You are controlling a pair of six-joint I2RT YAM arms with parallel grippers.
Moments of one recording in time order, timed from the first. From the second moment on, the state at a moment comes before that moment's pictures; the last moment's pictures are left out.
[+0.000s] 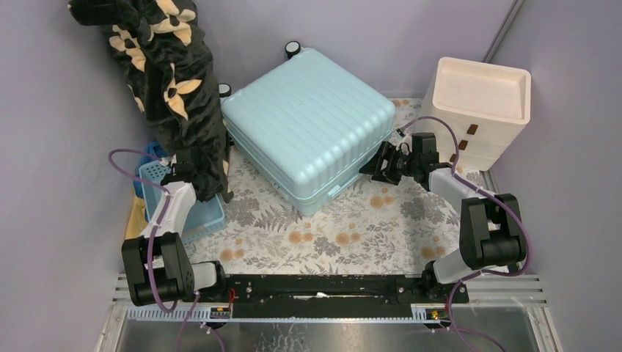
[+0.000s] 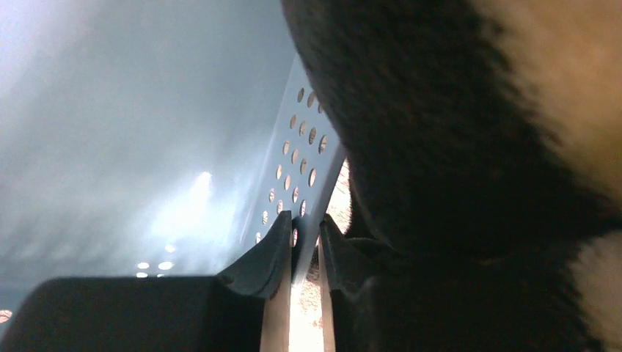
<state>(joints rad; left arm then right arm) 0.19 1.27 0.79 -0.54 -0.04 -0.66 0.12 1.52 0.82 -0.07 -0.66 0.56</state>
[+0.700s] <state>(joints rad) -0.06 0.91 0.57 -0.59 -0.18 -1.31 0.10 1.52 0.83 -0.07 -0.70 0.56</state>
